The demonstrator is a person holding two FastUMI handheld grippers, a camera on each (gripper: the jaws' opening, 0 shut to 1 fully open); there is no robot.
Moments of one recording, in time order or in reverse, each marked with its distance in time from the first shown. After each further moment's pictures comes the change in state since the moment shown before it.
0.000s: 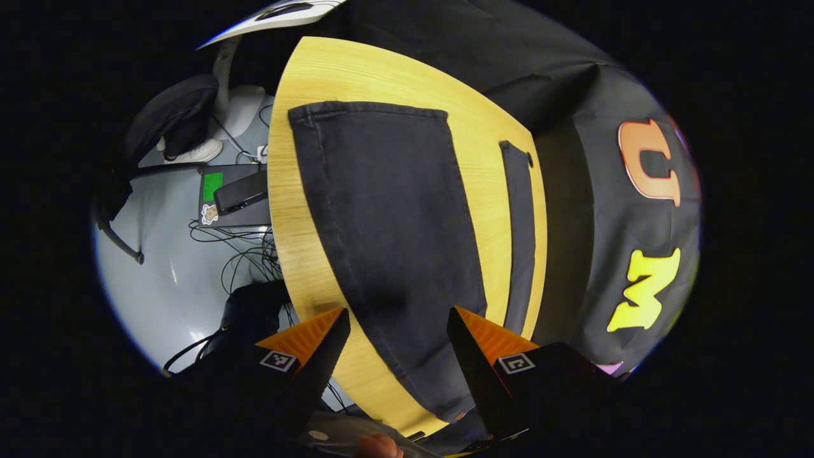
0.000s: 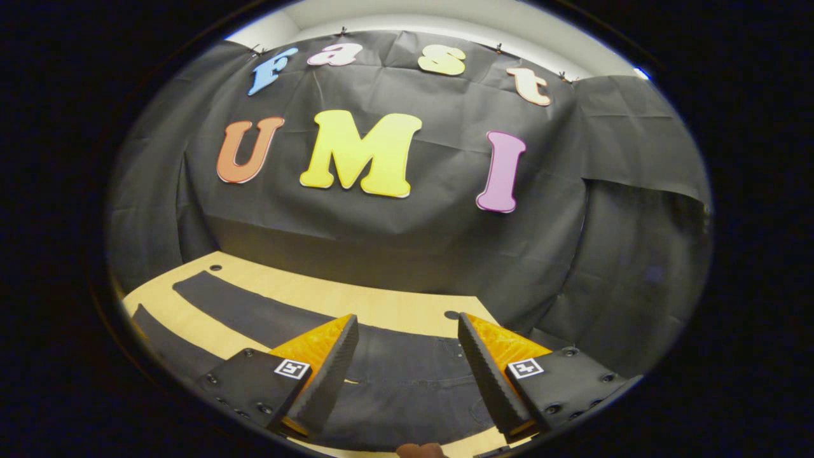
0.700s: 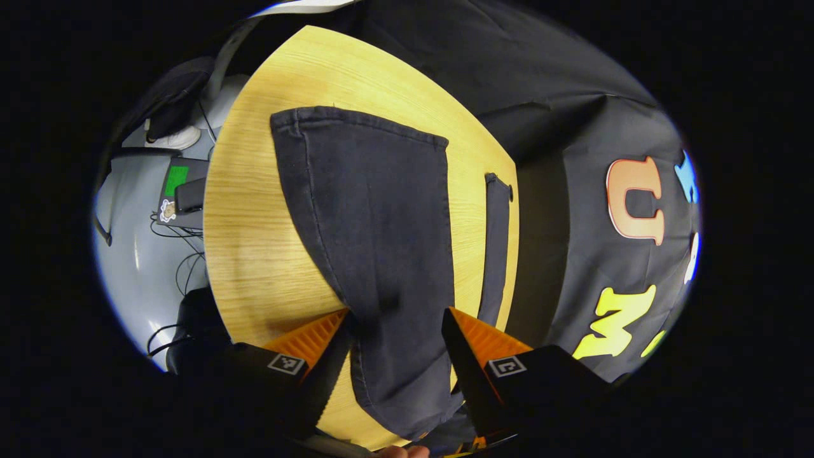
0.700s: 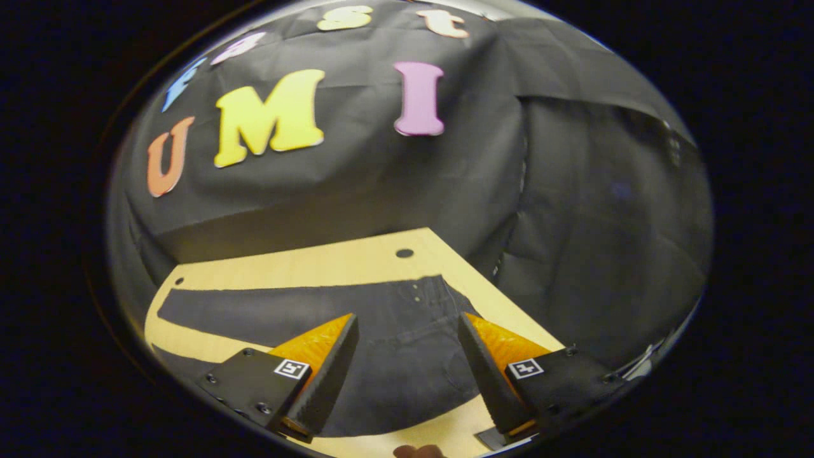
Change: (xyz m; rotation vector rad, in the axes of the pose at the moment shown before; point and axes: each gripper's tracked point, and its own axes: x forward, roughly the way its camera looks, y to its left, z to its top) left arm 0.039 -0.031 0.037 -0.093 -0.061 -0.214; right arm 0.018 -0.101 -0.092 0.324 0.318 -0.229
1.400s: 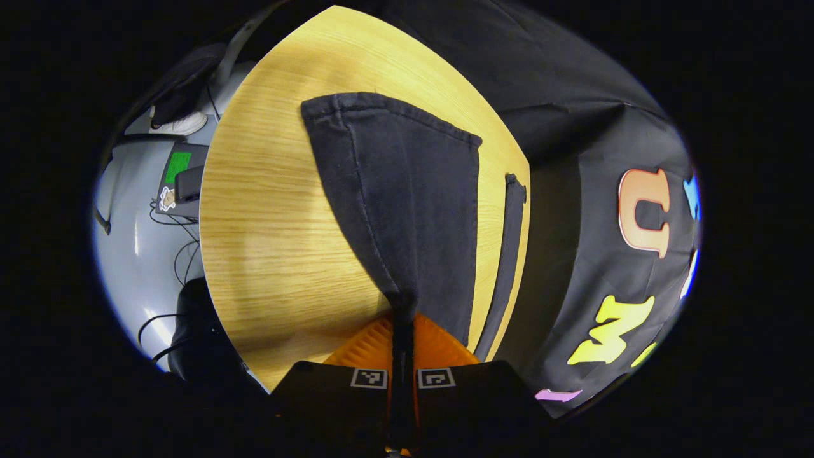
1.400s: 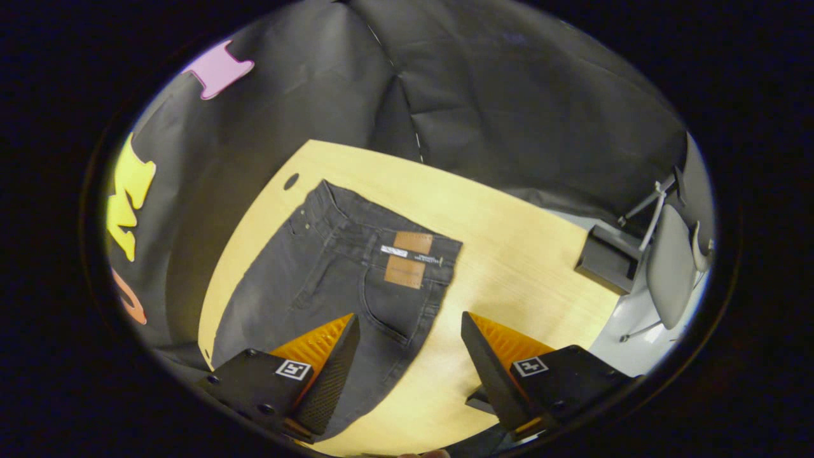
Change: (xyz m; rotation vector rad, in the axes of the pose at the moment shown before) left arm 0.010 0.020 0.005 -0.067 0.035 0.031; right arm 0.035 -0.092 -0.110 0.544 0.560 -0.150
